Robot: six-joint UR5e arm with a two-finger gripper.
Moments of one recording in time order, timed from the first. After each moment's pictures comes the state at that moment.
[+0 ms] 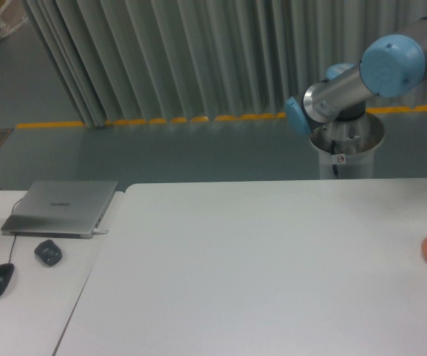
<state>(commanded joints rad) 2.83 -2.43 -0.99 -0.77 1.55 1.46</state>
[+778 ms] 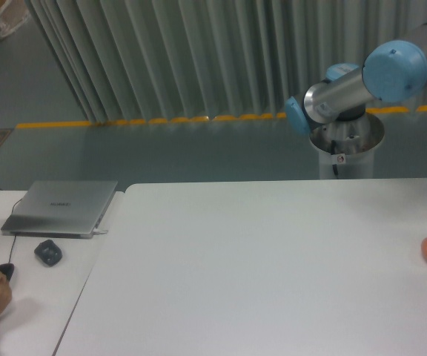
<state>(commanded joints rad) 2.82 -2.46 -1.00 -0.74 1.56 1.47</state>
